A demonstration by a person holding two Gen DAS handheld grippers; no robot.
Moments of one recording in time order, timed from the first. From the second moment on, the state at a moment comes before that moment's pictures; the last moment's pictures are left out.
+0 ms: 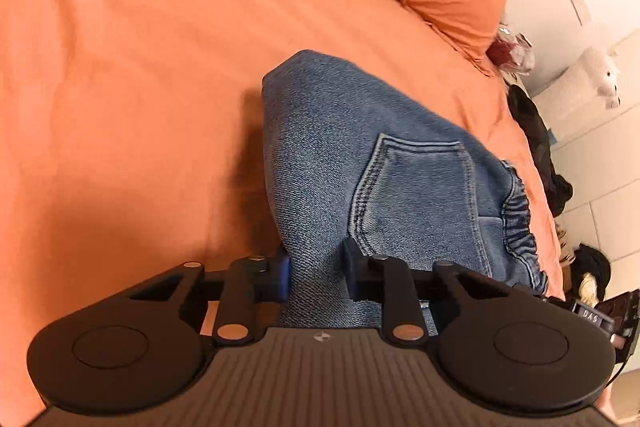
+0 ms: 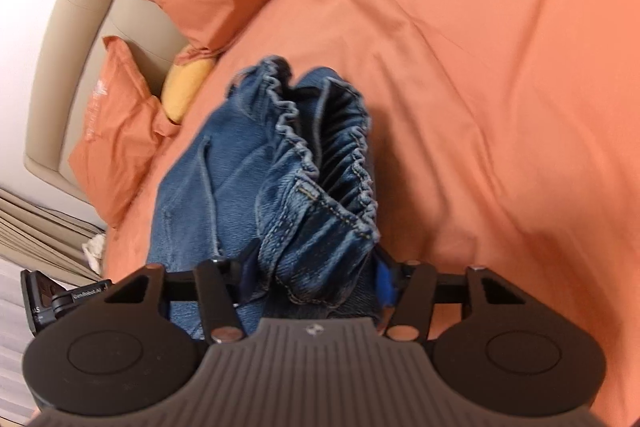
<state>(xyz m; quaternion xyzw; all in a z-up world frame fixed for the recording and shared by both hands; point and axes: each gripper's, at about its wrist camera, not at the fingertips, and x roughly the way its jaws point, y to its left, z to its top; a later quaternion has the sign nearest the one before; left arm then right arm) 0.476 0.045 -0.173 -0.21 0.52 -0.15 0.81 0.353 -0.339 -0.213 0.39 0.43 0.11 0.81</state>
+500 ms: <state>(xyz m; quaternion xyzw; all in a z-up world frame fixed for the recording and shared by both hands) 0.373 0.166 -0.064 -0.15 0.49 -0.11 0.85 0.292 -0.191 -0.142 0.40 0.42 0.21 0.79</state>
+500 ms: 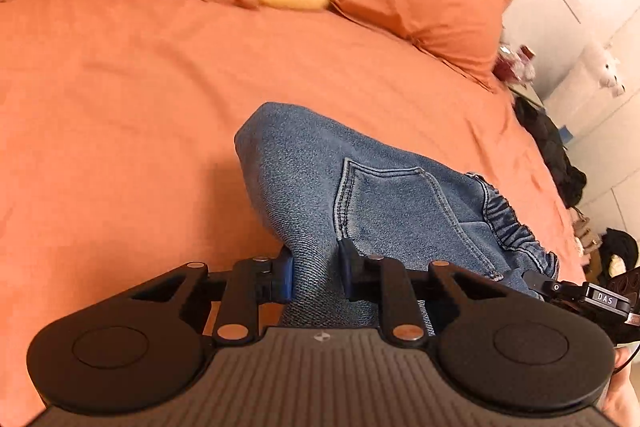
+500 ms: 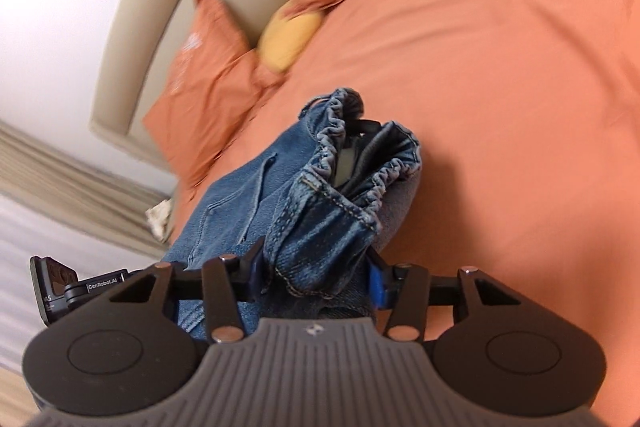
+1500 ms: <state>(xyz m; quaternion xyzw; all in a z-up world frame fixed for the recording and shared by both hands) 0.291 0.389 -0.183 -0.16 0.53 -0.04 0.83 0.237 0.086 -0.224 0.30 0.53 0.21 0.77</state>
